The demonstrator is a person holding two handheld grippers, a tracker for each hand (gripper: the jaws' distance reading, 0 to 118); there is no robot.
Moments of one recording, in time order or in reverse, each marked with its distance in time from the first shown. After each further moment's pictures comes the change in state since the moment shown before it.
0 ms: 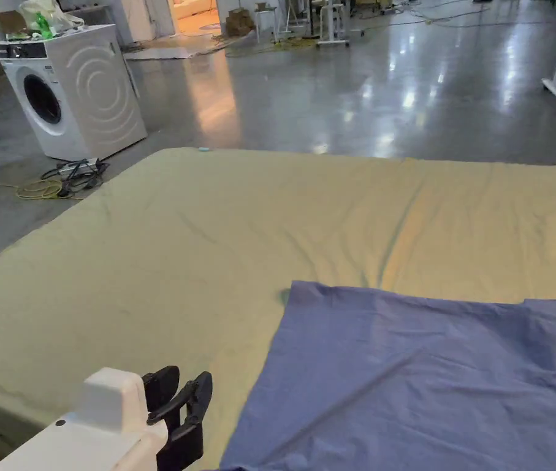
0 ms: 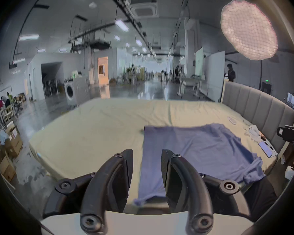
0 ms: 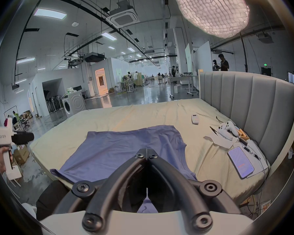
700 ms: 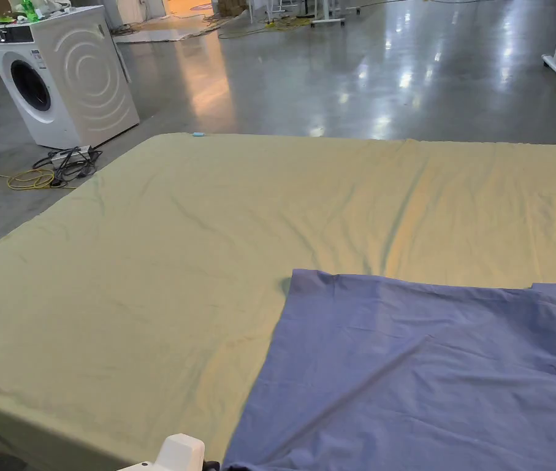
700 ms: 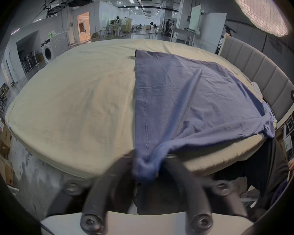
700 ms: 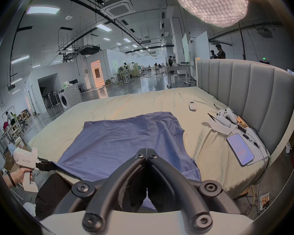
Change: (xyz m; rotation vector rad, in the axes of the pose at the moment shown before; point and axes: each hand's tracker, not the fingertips) left arm -0.021 -0.114 -0.120 -0.433 -0.152 -0.043; right arm -0.002 -0.016 -0.003 -0.097 -0.024 -0.023
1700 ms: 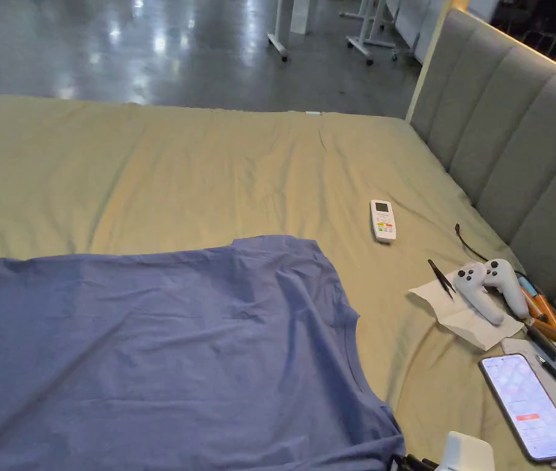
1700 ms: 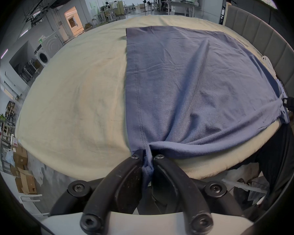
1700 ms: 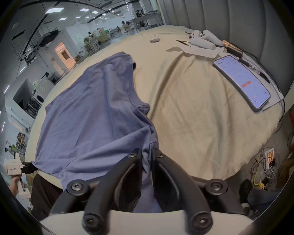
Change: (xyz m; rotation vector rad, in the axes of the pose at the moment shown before) left arm 0.026 0.031 -0.032 -0.221 0.109 -0.126; right arm 0.140 -0.091 -0.119 -0.458 -0.127 -0.286
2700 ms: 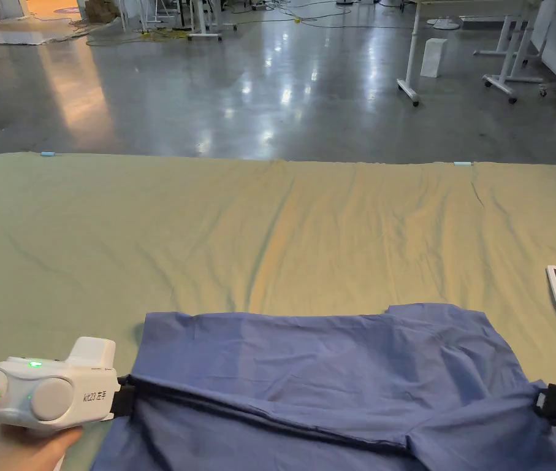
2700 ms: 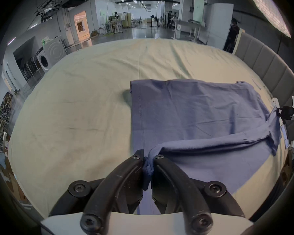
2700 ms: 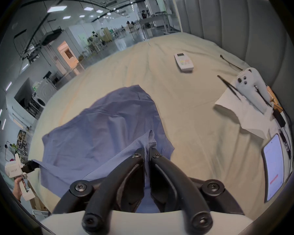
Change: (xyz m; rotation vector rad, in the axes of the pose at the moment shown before) left arm -0.027 0.202 -0.064 0.132 -0.031 0.081; right arm -0.072 0.204 -0.107 -0.006 0.007 0.031
